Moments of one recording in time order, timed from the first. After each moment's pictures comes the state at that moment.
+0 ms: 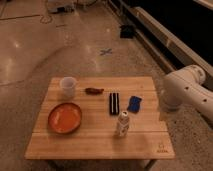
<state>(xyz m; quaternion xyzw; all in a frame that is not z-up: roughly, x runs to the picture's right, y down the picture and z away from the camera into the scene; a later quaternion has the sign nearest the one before) 0.277 0.118 0.674 -0.28 0.03 0.02 0.96</state>
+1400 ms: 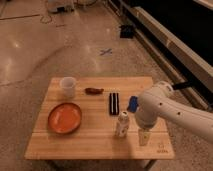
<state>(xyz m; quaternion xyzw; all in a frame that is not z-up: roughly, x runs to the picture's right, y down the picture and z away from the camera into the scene) 0.125 0.193 0.684 -0.34 -0.06 -0.03 0.94</state>
